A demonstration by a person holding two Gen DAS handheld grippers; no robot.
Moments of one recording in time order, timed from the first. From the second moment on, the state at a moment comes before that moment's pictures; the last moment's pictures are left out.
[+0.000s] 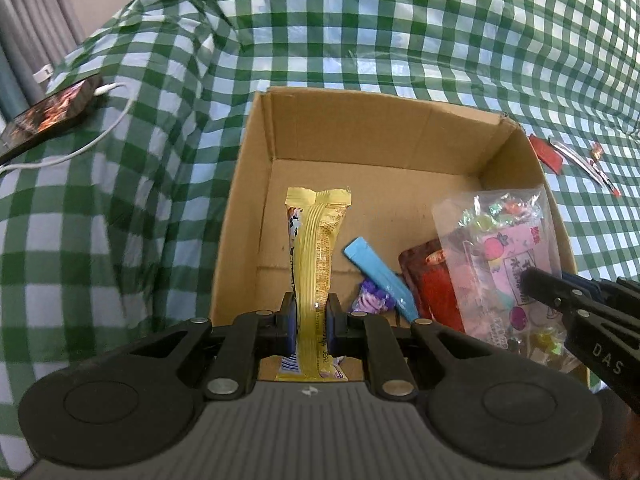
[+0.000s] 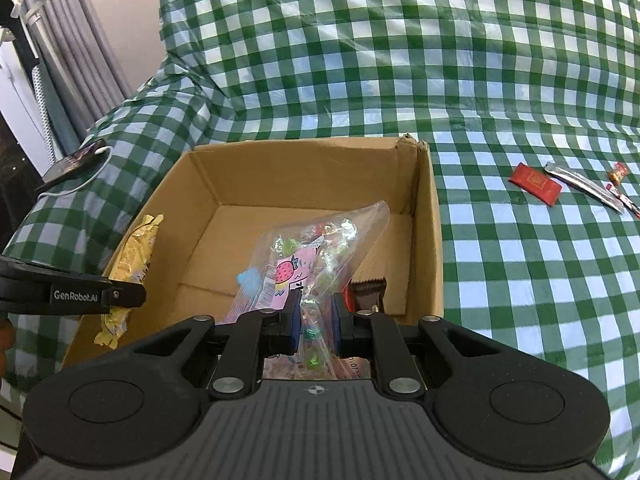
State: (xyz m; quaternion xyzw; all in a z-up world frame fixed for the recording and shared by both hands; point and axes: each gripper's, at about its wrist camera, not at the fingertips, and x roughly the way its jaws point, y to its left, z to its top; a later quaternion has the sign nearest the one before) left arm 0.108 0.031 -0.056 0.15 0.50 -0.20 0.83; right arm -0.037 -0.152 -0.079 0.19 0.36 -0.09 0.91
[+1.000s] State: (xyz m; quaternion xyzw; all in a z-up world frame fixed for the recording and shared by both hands) left arm -0.073 0.124 -0.016 0.19 0.43 -0.13 0.87; right arm -0.170 -0.003 -0.006 0.09 0.33 -0.11 0.93
